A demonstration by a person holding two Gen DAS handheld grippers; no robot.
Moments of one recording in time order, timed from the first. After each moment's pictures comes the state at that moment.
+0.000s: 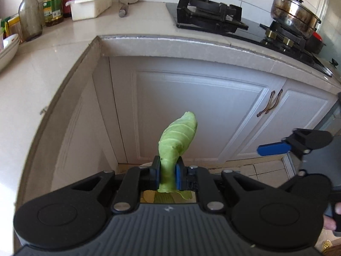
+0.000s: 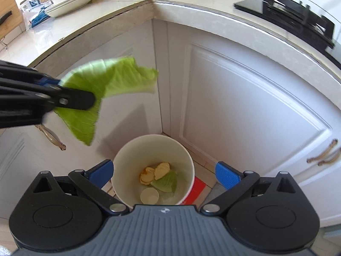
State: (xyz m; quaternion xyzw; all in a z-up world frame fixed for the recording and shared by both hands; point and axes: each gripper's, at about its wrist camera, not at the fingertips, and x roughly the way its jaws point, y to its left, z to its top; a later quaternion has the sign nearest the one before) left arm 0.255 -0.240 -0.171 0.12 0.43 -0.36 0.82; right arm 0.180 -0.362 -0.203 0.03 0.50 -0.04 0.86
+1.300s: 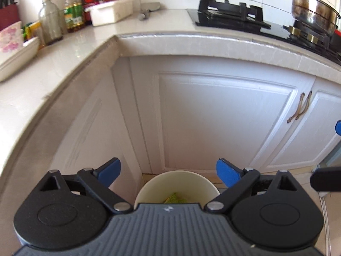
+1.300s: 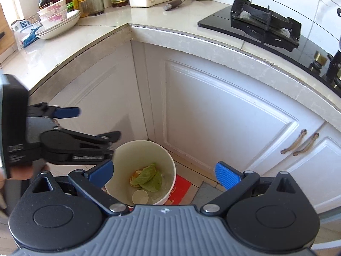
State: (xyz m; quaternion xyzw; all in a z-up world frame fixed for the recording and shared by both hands) left arm 0.232 -0.248 -0.196 0.14 0.38 -0.27 0.87; right arm 0.136 -0.382 -0.142 0.04 0.48 -0.09 0.87
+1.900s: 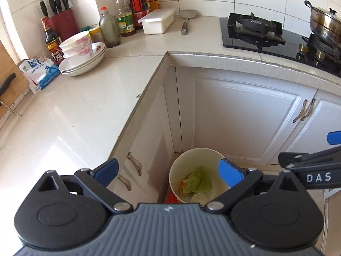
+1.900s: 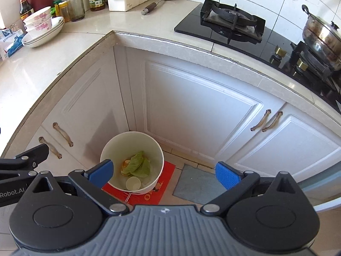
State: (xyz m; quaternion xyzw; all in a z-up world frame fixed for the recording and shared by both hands) left arm 0.149 -0.175 -0.061 0.15 0.41 -0.18 0.88; right arm 0.099 -0.325 -0.072 0.05 0.50 -0.18 0.84
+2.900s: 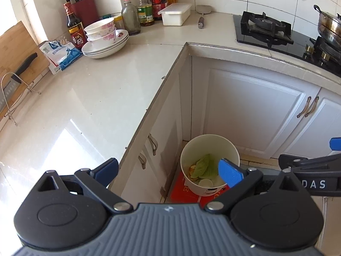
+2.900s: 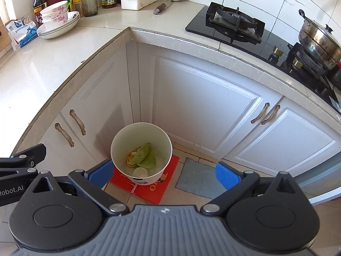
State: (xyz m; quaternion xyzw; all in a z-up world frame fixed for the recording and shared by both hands) left arm 0.121 -0.124 -0.051 0.14 0.43 -0.15 0.88; right arm 0.073 -0.271 -0.058 0.04 0.50 -0.18 0.84
